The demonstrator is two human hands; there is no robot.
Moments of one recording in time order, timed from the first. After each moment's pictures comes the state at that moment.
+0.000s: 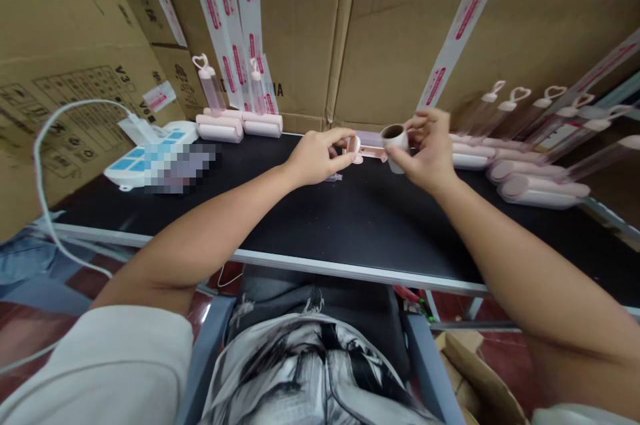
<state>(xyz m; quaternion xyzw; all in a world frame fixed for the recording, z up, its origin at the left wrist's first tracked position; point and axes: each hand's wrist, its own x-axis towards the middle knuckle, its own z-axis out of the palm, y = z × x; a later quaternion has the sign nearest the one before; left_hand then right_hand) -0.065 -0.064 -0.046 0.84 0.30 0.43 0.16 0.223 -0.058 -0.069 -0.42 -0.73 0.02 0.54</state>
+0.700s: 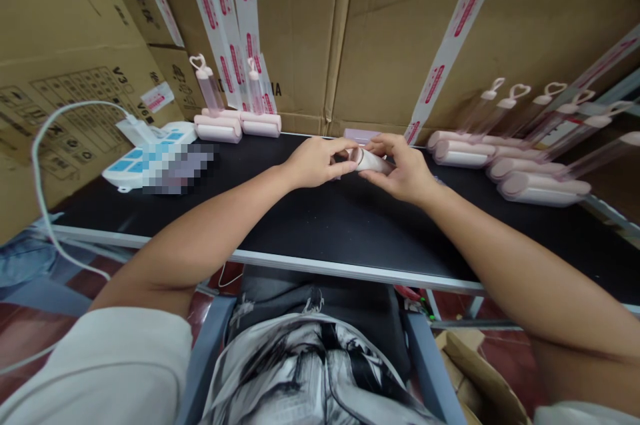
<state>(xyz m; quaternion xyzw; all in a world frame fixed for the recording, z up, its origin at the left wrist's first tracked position) -0.070 -0.060 -0.047 0.90 0.26 0.33 0.13 0.193 -0.084 -0.074 -0.33 -0.82 0.08 0.45</state>
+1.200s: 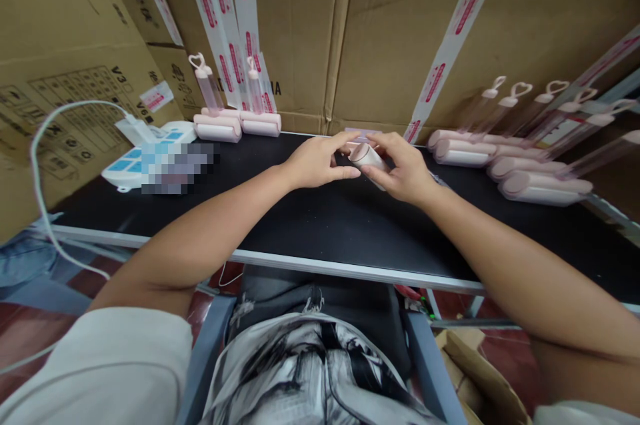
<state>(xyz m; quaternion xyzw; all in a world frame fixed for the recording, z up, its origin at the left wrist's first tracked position) -0.070 -0.058 -0.048 0.90 0.27 0.32 0.14 0.188 -0.086 -0.069 -0.33 -0.83 0.03 0.45</state>
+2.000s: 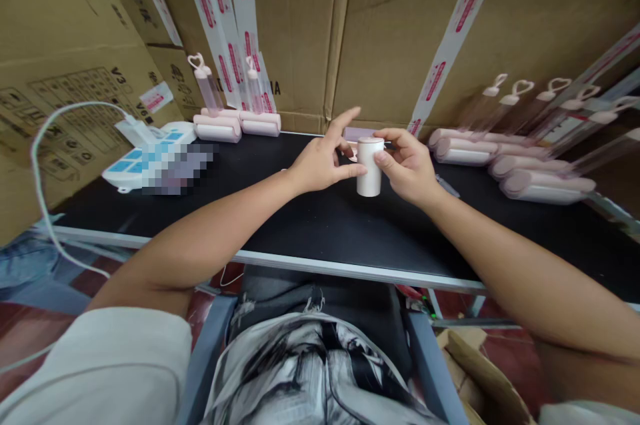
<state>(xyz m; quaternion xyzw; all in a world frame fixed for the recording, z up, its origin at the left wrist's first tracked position) -0.057 -0.063 -0.060 0.85 0.25 0.42 0.22 0.171 -0.098 -0.069 -0.30 -0.70 0.29 0.58</state>
